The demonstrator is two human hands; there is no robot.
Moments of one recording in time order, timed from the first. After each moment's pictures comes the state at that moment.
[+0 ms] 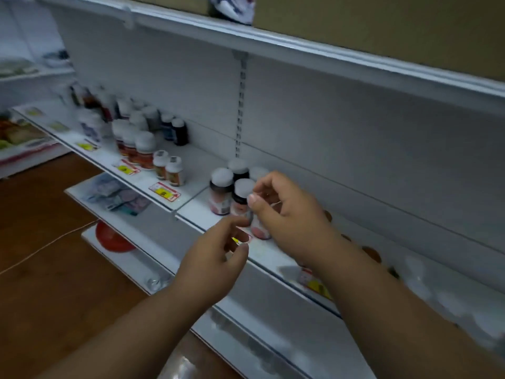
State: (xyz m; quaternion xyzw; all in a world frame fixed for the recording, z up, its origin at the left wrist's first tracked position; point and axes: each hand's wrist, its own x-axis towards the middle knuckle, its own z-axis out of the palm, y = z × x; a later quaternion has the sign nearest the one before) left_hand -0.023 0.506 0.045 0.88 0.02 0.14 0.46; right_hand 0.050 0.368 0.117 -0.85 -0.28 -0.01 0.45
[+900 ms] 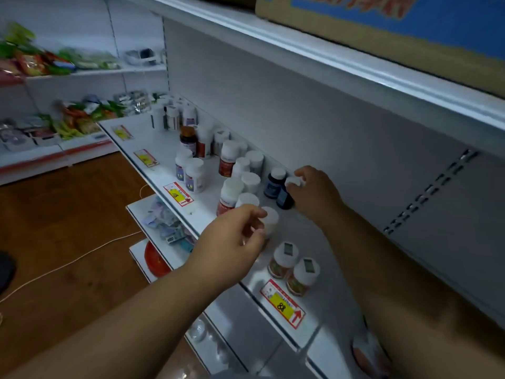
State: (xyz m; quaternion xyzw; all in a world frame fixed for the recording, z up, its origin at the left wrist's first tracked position) left_hand 0.150 0.856 0.068 0.87 0.10 0.17 0.46; right_hand 0.337 0.744 0.090 -0.94 -0.20 -0.01 0.28
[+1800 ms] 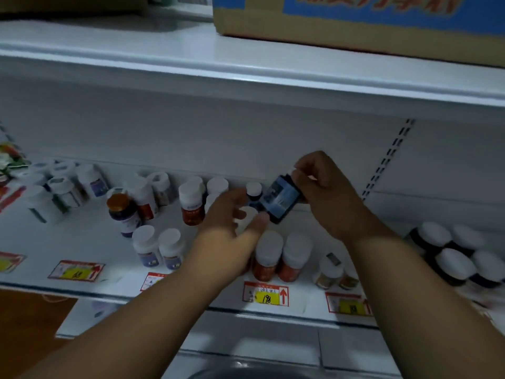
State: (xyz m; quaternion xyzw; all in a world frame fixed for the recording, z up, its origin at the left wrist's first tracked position) left_hand 0.269 1.007 0.084 0.83 -0.12 0.05 0.54; right_hand 0.295 0.811 0.118 -0.84 -0.04 -0.14 0.53
